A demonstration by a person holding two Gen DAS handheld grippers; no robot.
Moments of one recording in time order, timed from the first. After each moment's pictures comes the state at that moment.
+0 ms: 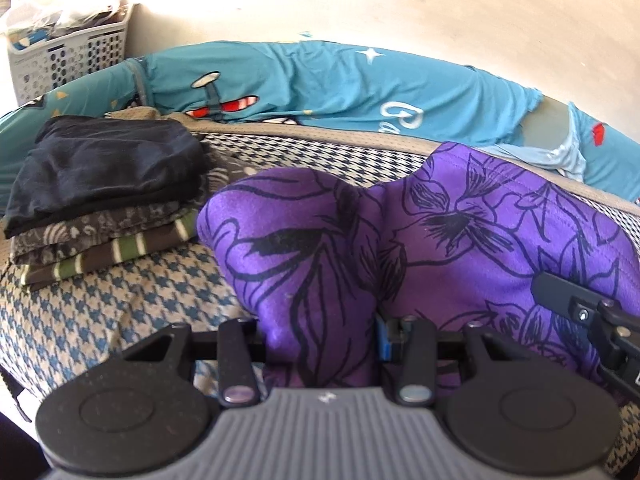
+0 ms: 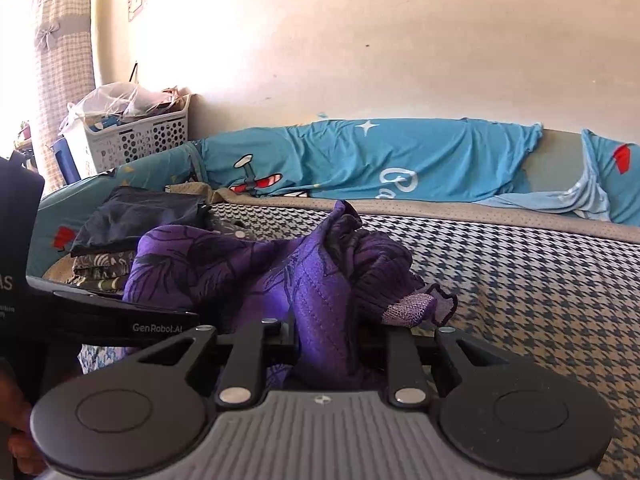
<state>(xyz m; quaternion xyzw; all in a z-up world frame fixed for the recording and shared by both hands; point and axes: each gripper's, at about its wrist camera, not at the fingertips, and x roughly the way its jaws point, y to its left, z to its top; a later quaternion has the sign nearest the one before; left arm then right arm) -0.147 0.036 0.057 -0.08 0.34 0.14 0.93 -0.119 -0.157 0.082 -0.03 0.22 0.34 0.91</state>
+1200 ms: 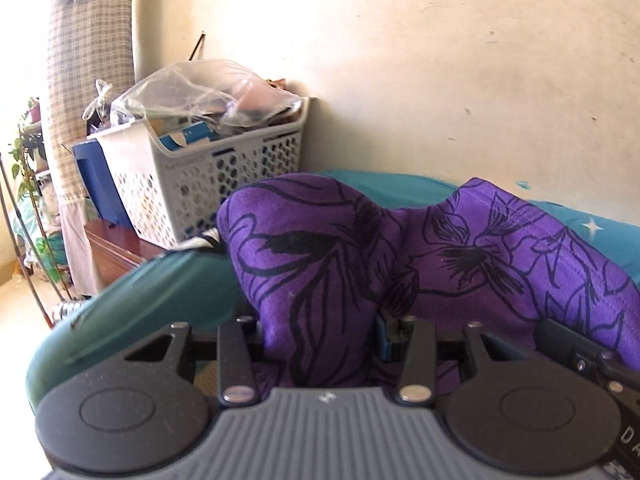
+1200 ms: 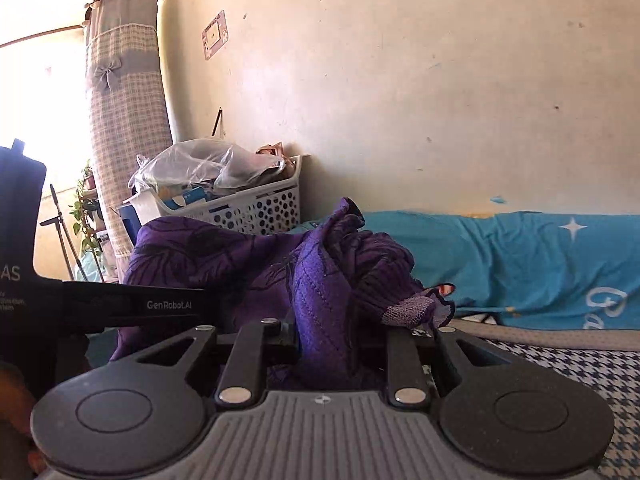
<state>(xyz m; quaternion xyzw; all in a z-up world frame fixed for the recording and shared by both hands) -0.111 0.306 0.190 -0.05 0.24 0.33 0.91 -0.088 0.136 0.161 0.02 0.16 0.47 0.87</state>
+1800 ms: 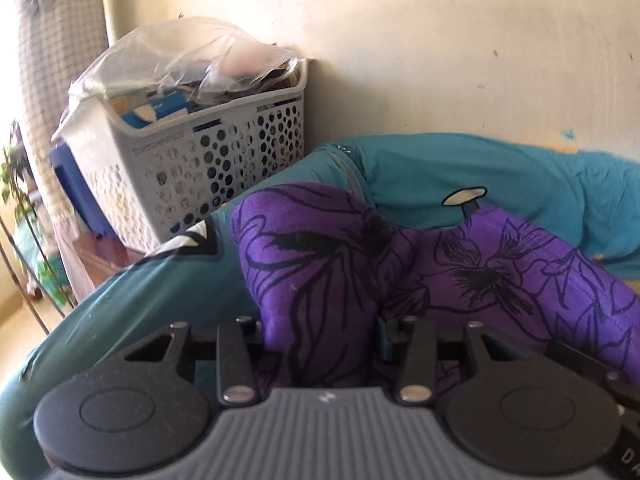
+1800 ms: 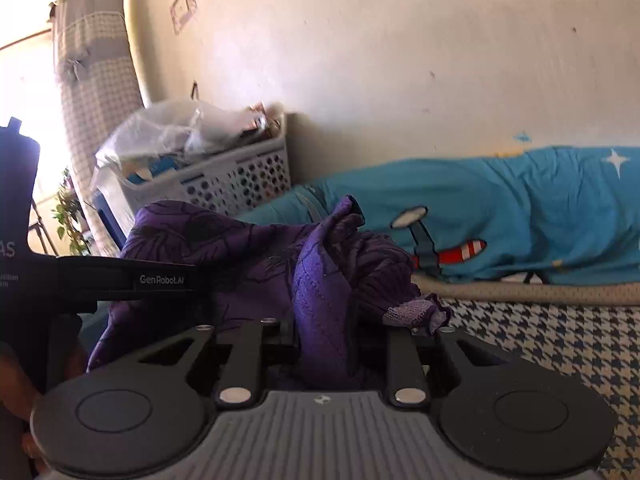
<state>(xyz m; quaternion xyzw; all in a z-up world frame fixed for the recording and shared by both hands) -0.043 0.366 0.128 0.01 0.27 0.33 0.90 -0.043 0.212 0.093 0.04 0.21 0.45 0.87</state>
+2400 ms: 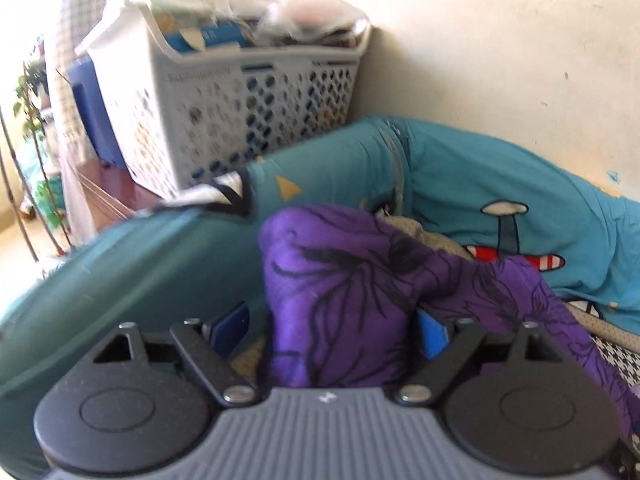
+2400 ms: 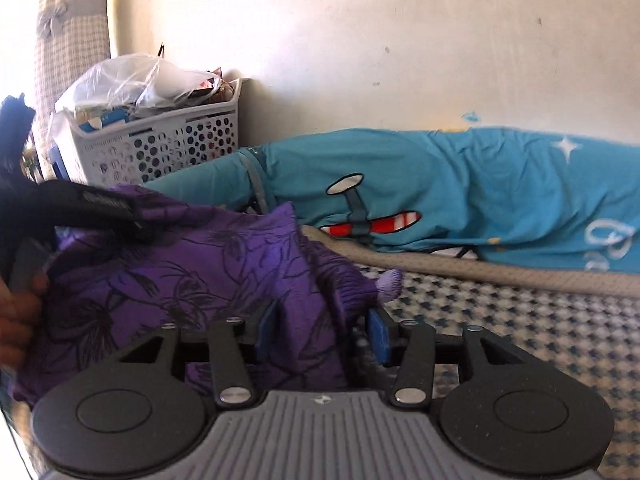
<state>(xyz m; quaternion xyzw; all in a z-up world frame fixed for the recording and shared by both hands) -0.058 0.419 0.135 -0.12 0.28 0.36 0.88 -0.034 0.182 0.062 -0.03 0.21 0.39 0.89</state>
